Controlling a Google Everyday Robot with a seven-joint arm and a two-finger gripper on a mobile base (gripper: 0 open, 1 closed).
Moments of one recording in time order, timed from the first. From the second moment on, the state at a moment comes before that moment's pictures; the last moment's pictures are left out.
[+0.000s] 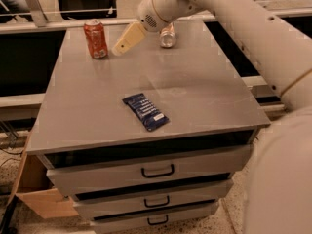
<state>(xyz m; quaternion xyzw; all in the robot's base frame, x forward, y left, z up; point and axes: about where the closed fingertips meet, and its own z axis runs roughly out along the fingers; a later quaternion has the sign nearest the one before) 0.736 0.068 0.950 -0.54 0.70 0.16 0.43</state>
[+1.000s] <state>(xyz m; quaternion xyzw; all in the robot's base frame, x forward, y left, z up) 0.809 0.169 0.908 -0.45 0.71 0.21 0.51</state>
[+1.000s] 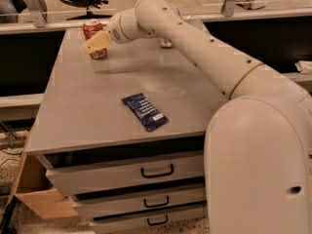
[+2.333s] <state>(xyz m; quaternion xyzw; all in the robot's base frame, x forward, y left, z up) 0.824 0.187 0.900 -0.43 0.70 0.26 0.51</state>
